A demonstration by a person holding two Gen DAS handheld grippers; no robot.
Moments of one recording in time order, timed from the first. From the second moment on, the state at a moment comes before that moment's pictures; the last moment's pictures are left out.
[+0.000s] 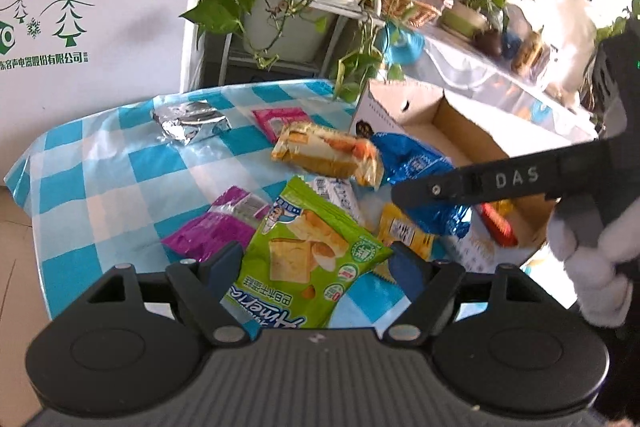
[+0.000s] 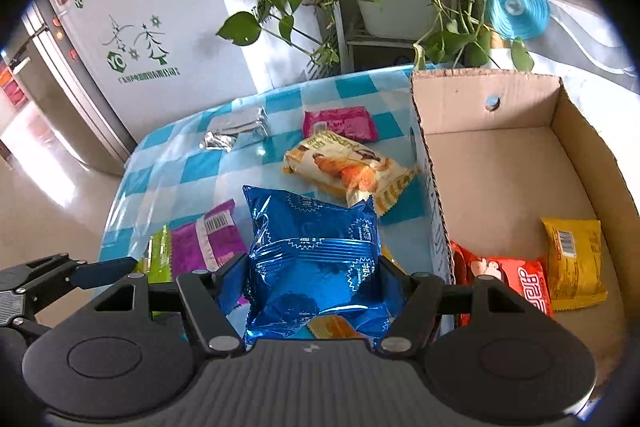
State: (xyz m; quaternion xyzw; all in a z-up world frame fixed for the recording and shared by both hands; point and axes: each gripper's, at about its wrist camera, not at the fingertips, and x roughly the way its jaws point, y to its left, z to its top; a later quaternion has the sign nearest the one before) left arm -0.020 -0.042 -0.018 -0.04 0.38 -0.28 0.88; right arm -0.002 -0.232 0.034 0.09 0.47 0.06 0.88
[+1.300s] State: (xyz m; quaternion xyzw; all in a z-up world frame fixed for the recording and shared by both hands) left arm 0.004 -0.045 -0.028 -0.14 0.39 -0.17 0.89; right arm 0.005 -0.261 0.058 0.06 0.43 0.03 0.90
